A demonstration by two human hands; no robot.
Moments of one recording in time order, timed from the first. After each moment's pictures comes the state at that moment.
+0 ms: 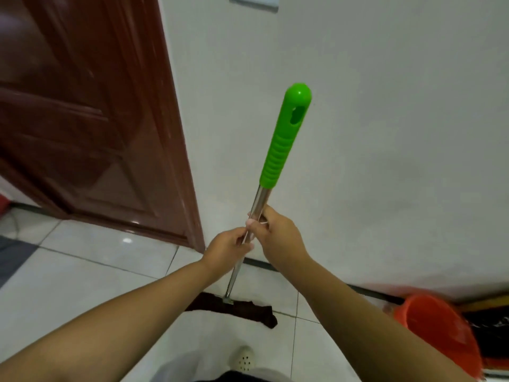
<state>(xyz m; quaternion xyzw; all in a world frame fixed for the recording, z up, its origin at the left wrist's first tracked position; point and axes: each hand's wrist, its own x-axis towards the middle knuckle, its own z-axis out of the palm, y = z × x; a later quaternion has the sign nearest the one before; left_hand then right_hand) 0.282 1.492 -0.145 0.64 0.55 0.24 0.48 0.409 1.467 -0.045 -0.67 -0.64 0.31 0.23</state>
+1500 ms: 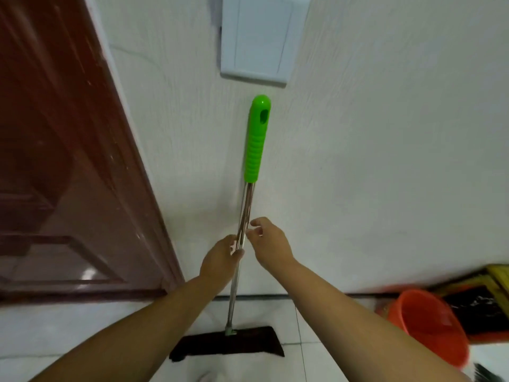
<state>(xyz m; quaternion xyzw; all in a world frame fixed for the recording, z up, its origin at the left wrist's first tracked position) 0.267 1.689 -0.159 0.68 0.55 0.22 0.43 0.383 1.660 -0.071 -0.78 -0.49 0.29 0.25</state>
